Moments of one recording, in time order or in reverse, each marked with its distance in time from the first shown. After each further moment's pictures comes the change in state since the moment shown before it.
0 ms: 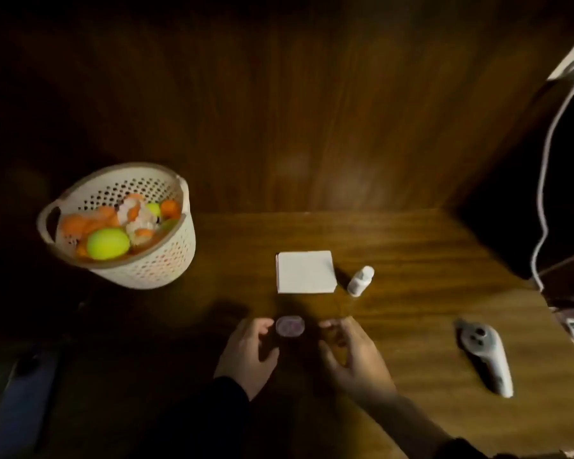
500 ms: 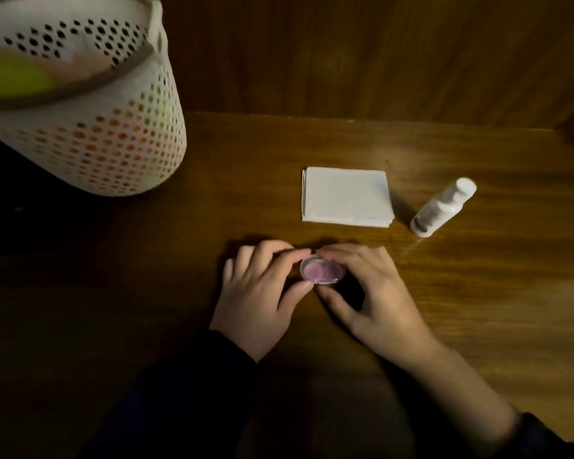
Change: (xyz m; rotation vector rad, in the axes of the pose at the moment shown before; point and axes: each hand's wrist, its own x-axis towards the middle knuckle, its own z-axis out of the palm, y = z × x) left_hand 0.061 -0.072 0.081 0.319 0.314 0.409; right_hand 0.068 0.076 0.073 -0.200 -0.044 -0.472
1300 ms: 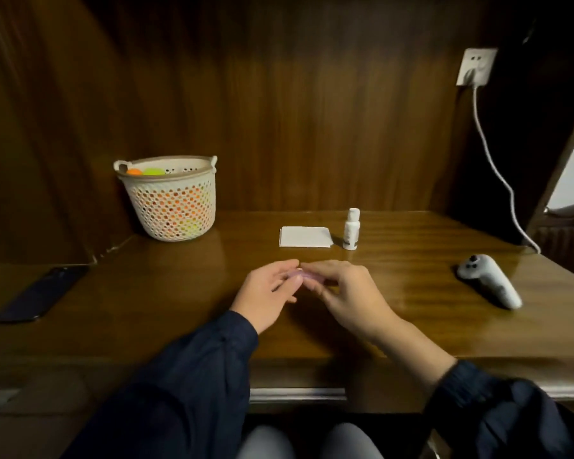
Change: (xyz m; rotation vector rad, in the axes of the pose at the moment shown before) left_hand -0.117 0.077 -0.023 -0.832 0.066 0.016; right_hand -0.134 -0.077 -0.030 -0.020 0.292 -0.221
